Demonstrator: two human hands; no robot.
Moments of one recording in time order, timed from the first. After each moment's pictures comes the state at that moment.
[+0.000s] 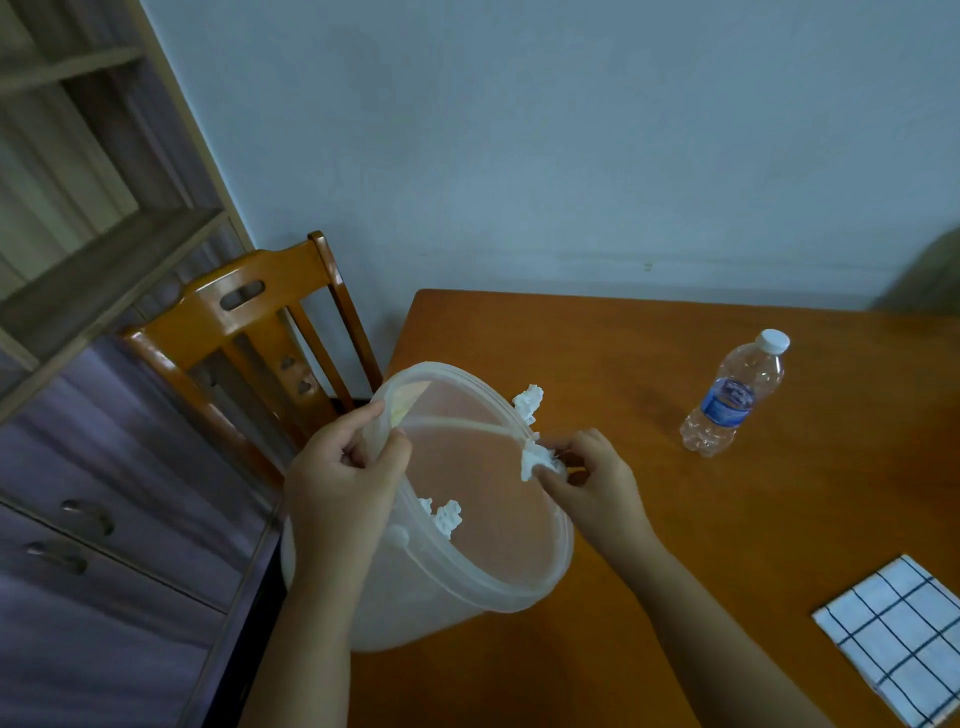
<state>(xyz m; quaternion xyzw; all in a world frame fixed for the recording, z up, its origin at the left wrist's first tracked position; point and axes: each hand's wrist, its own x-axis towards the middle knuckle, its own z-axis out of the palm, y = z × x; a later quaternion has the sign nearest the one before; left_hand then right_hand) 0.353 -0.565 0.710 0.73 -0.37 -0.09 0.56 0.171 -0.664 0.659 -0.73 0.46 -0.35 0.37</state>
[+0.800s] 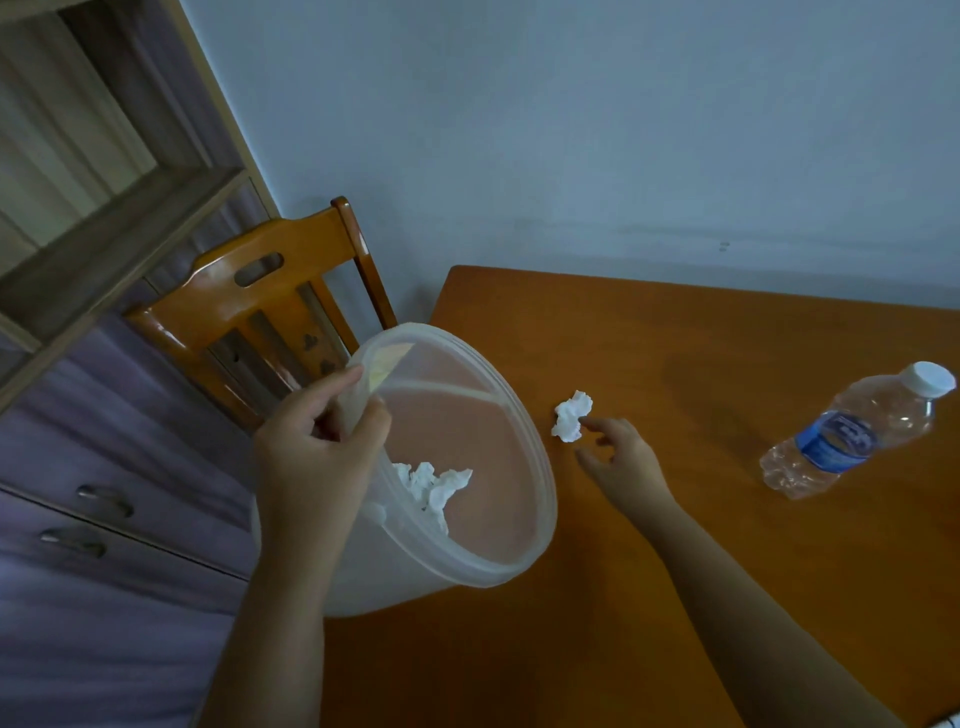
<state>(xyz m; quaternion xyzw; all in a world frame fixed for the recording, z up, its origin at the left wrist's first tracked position) 0.410 -0.632 0.702 0.74 -0.37 -0.02 0.56 0.209 -0.791 0.574 -0.75 0.53 -0.22 0.34</state>
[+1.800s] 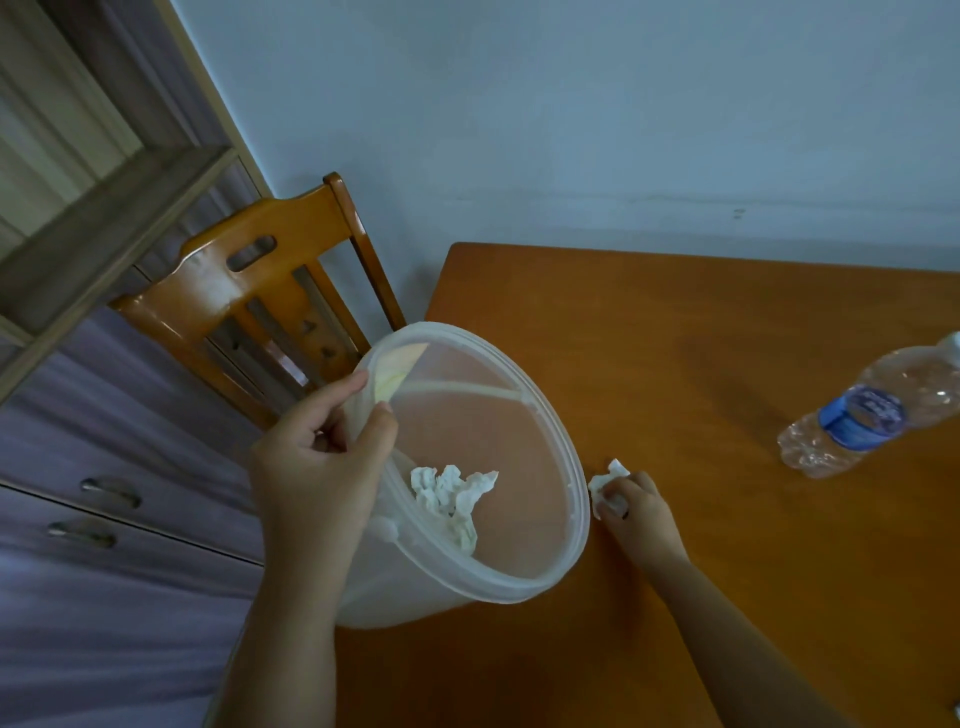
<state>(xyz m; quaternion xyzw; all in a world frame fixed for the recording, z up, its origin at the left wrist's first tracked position) 0.400 -0.627 0.699 0.75 -0.35 -0.06 0.56 0.181 -0.757 0.497 -0.72 0.59 -0.14 0.34</state>
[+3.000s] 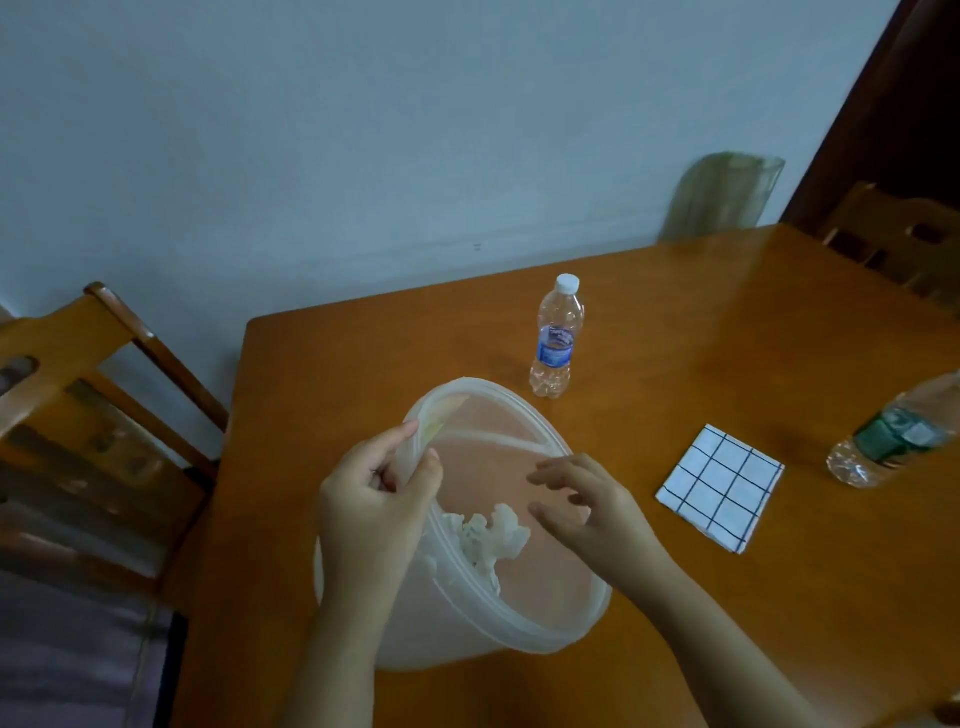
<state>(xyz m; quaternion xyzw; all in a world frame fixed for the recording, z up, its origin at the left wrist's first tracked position) 0.237 -0.584 0.695 0.59 -0.55 -0.21 0.56 0.041 -0.599 0.646 -0.72 0.55 -0.33 0.27</state>
